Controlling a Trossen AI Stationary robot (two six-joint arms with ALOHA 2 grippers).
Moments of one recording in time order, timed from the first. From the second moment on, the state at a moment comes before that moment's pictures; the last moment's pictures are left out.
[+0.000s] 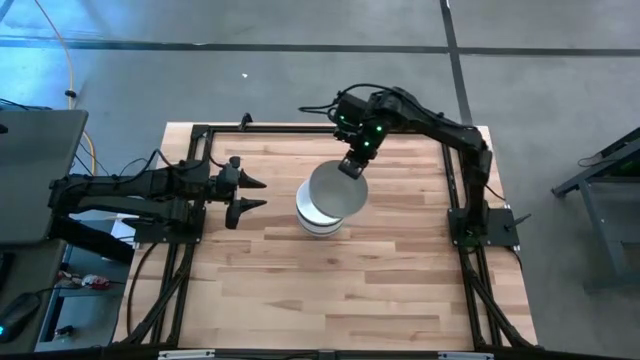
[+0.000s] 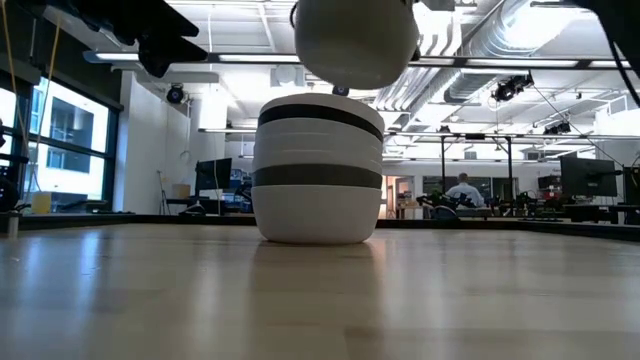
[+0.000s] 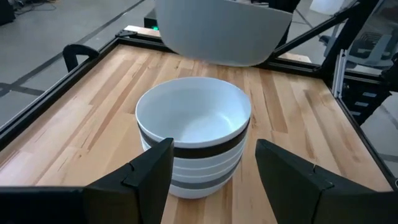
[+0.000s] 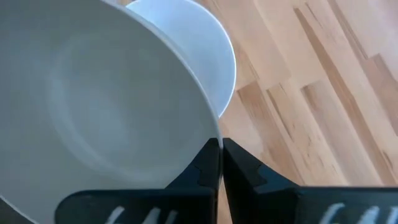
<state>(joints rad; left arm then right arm) 0.18 0.65 0.57 -0.26 -0.01 -0.13 -0.32 1.94 2.21 -1.57 -0.24 0.22</state>
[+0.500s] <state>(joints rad) 0.18 0.65 0.57 -0.27 -0.02 -0.12 -0.34 2.05 2.24 -1.57 -0.24 0.19</state>
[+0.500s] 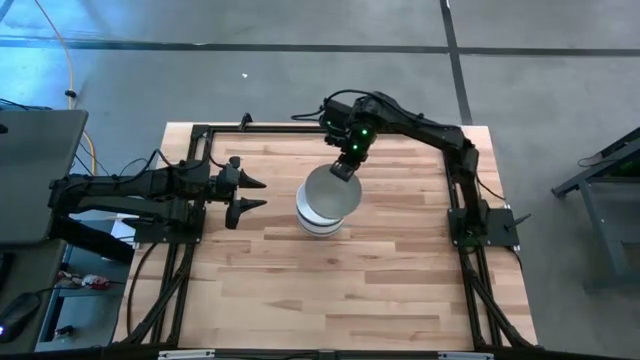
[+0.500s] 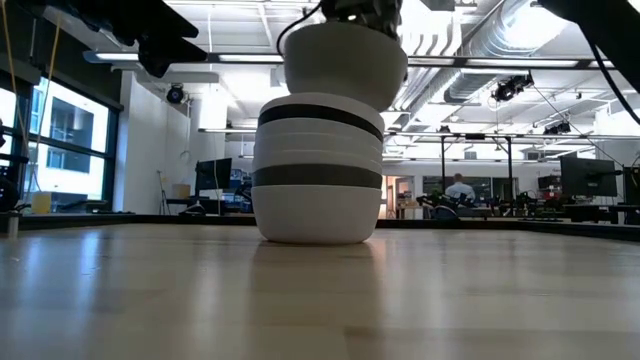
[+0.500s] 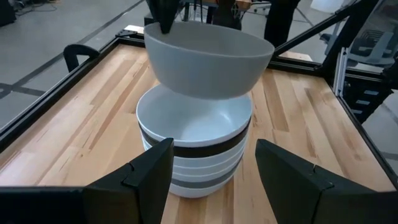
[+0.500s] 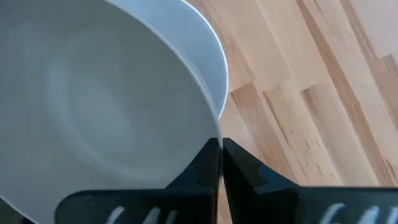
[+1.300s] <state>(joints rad) 0.18 0.65 0.57 -0.28 -0.02 -0.12 -0.35 2.09 2.24 -1.50 -0.24 0.18</state>
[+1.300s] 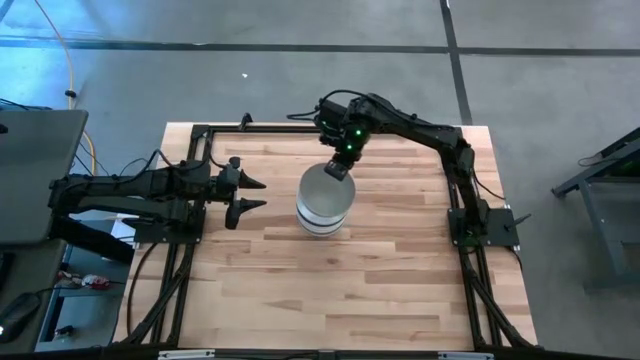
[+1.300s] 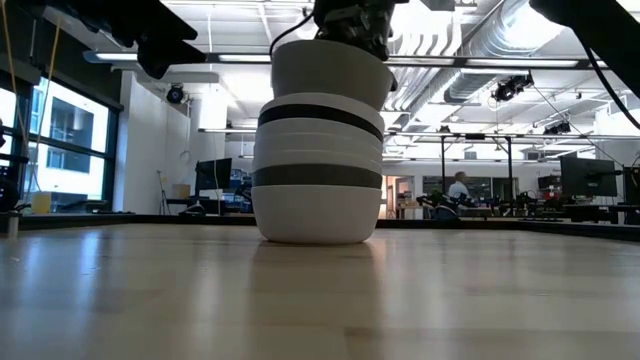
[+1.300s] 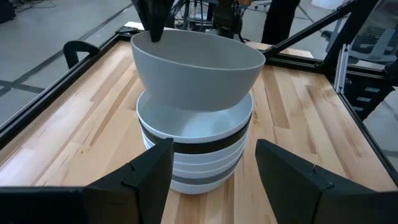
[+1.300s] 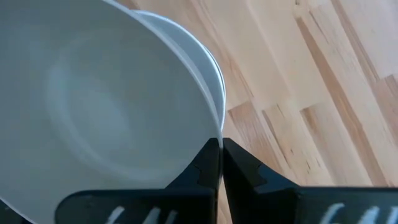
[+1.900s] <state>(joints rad) 0.18 0.66 0.57 -0.26 -0.02 -0.13 -0.35 2.09 2.24 -1.54 -0.22 0.18</state>
